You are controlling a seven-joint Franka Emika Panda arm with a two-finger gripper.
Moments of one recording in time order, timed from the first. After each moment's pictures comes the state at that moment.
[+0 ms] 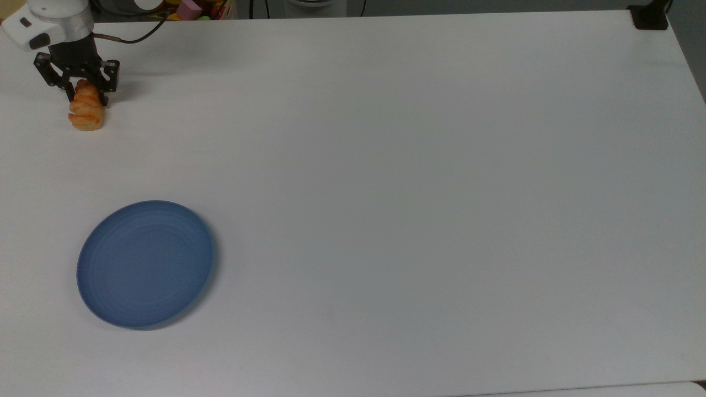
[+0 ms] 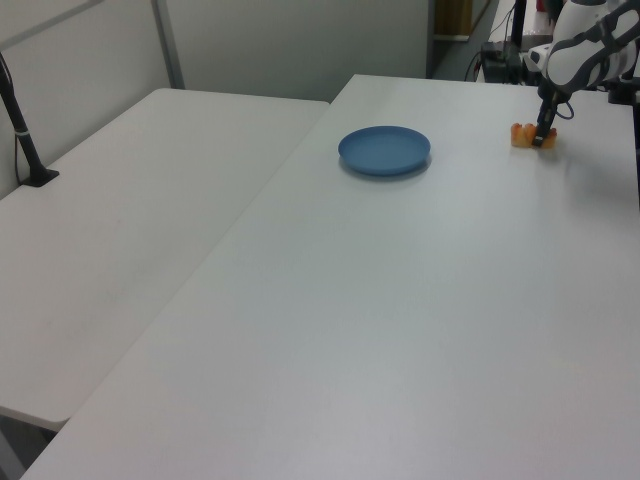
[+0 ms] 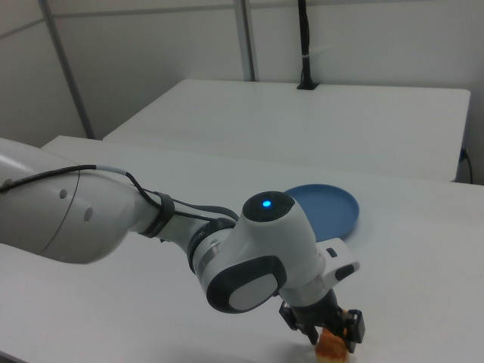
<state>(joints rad) -0.44 0.29 -0.18 -2.09 0.01 2.63 -0.73</state>
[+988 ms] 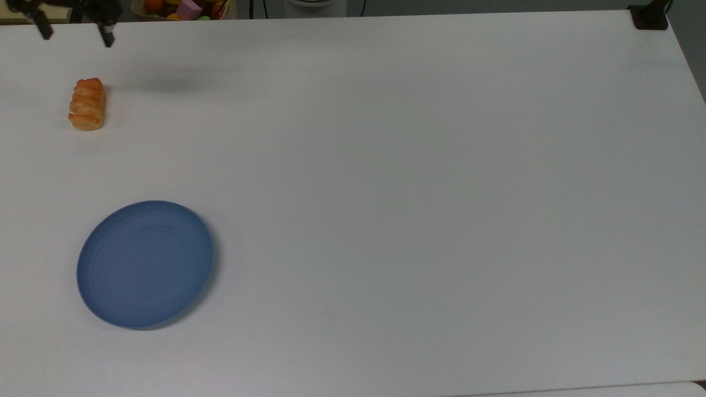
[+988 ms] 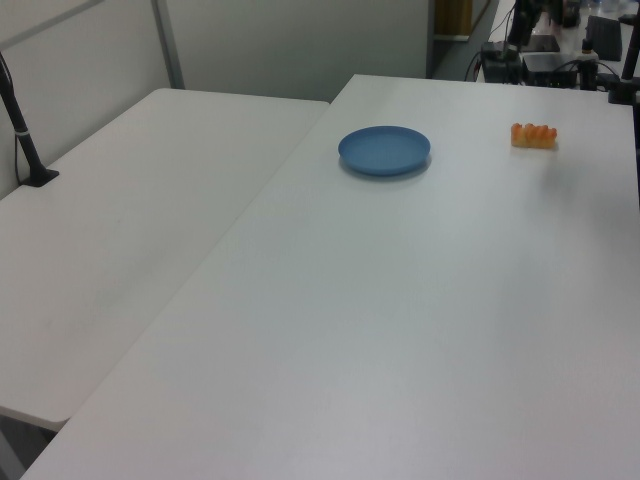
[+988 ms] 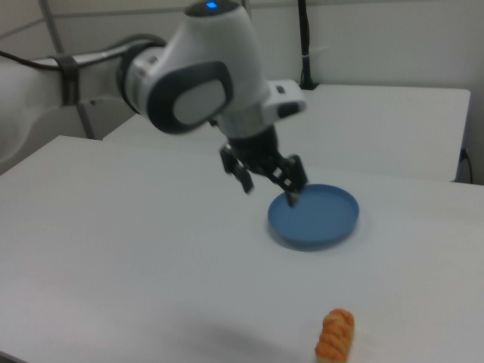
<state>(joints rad) -0.37 0.06 -0.06 -1.73 0.05 1.99 -0.39</state>
